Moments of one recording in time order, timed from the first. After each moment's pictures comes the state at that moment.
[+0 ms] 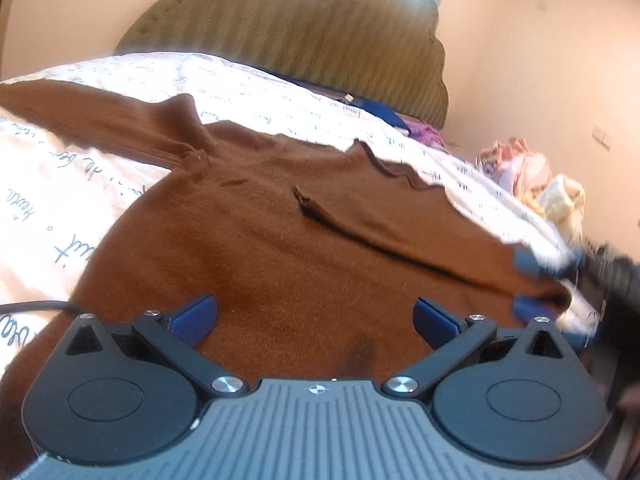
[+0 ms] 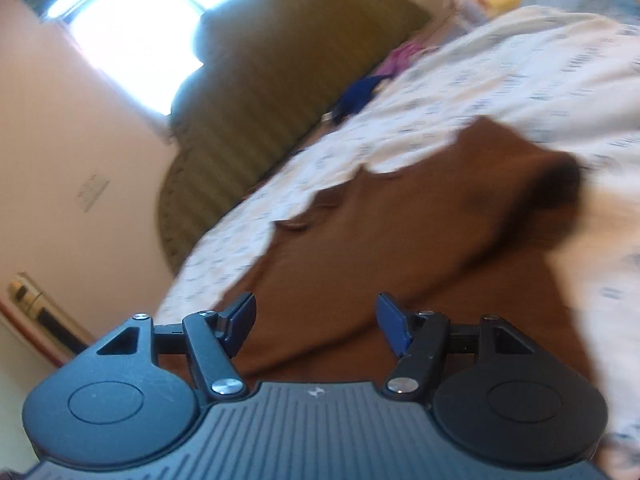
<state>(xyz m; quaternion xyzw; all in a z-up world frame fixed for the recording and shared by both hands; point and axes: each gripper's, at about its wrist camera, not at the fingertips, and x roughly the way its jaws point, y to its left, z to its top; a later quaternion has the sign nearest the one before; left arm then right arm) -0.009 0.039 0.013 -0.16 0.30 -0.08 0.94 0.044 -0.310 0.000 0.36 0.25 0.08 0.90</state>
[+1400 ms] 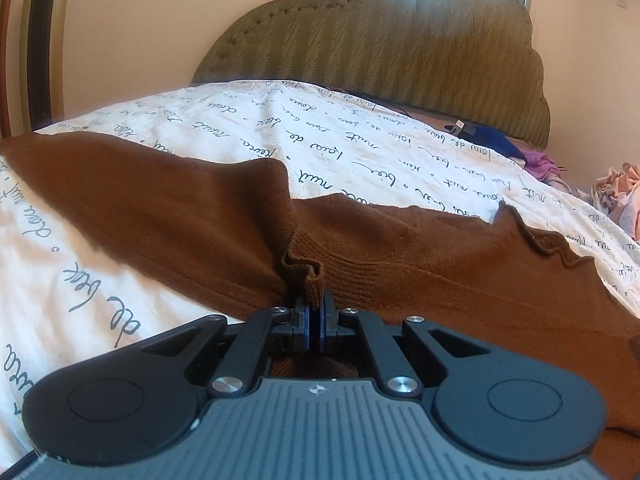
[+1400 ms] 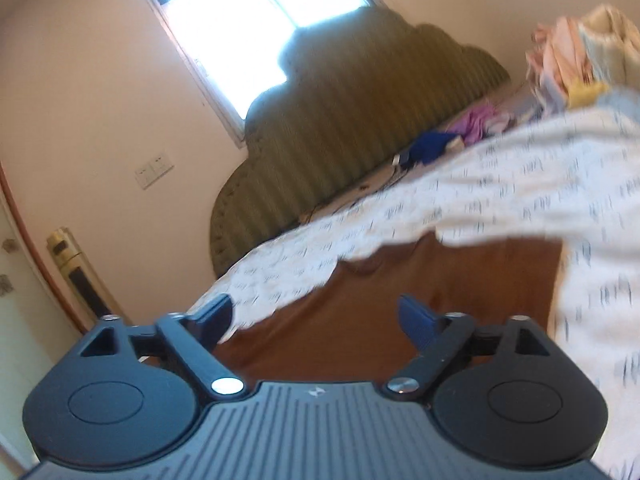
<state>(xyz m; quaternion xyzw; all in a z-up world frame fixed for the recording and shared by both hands) 0.124 0.068 0.017 -0.11 0.30 0.09 0.94 0.059 -0.286 0.076 0.22 0.19 0.16 0.94</state>
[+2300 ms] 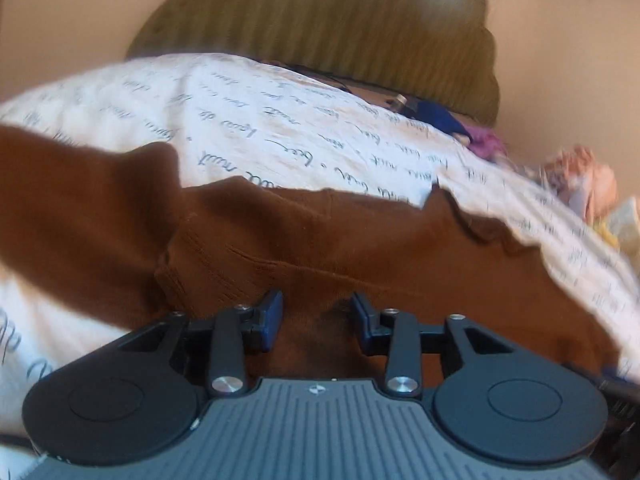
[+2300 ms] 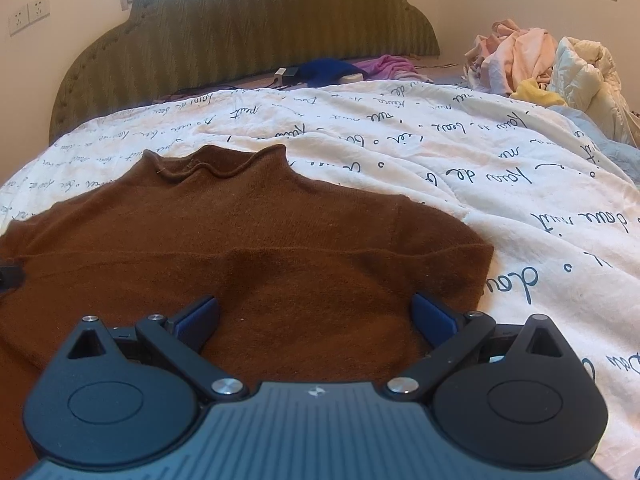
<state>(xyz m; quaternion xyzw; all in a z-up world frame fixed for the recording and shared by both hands) 0.157 0.037 0.013 -0.12 0.32 -0.01 0.94 0.150 -0.278 -0.004 0.04 0.33 0.00 0.94</state>
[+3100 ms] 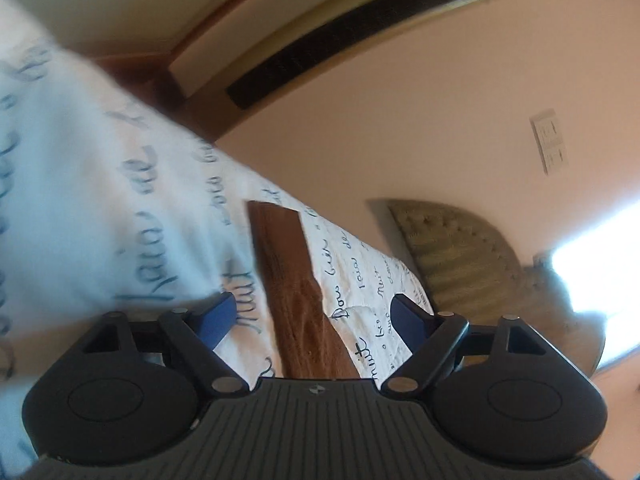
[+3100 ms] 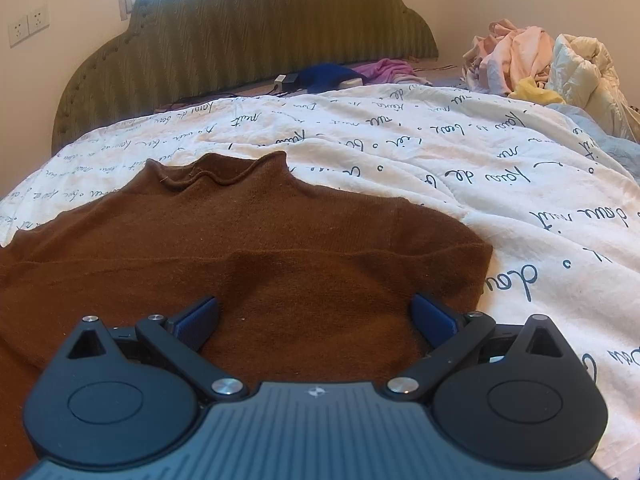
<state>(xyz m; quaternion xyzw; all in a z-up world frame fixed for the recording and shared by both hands) 0.112 0.434 0.042 -0.53 0.14 0.22 0.80 0.146 -0.283 -0.001 0.05 0.32 0.01 0.95</state>
